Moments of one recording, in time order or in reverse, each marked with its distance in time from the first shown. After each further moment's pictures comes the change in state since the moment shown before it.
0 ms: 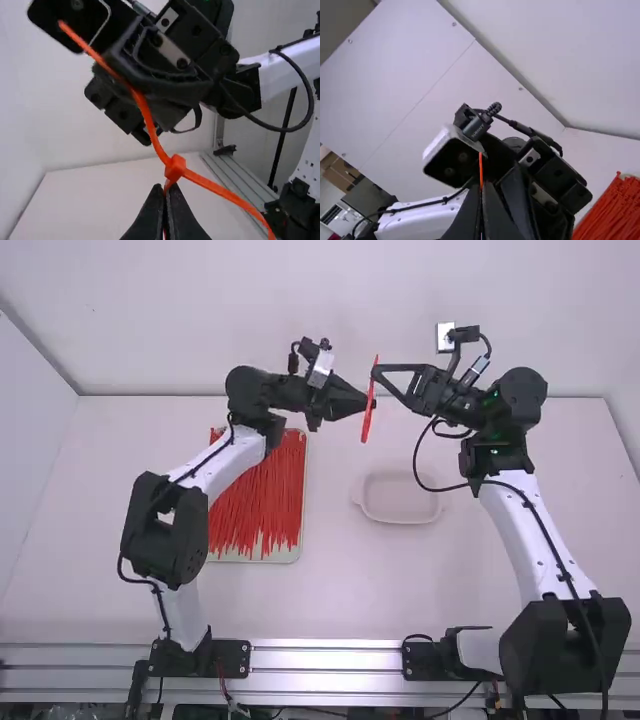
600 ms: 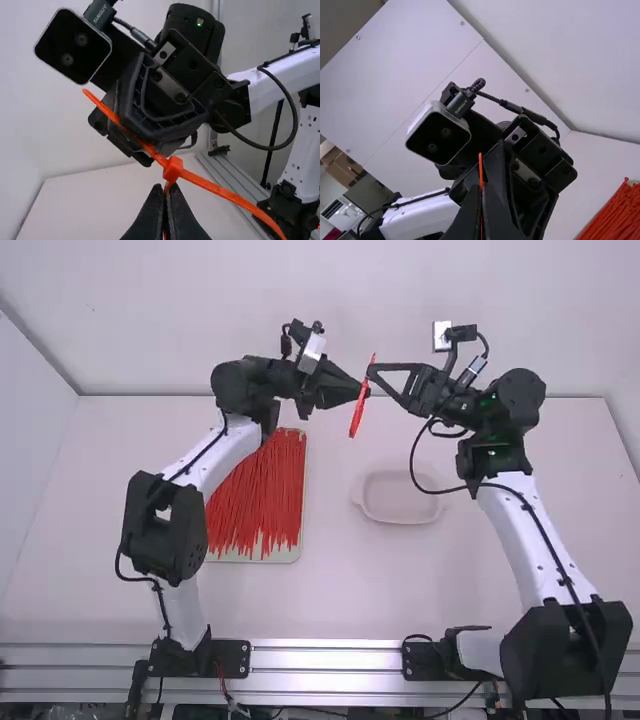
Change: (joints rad) left arm 0.024 0.014 0.116 0.124 0.038 -0.188; right arm 0.019 -0.011 0.003 0.024 0.010 0.003
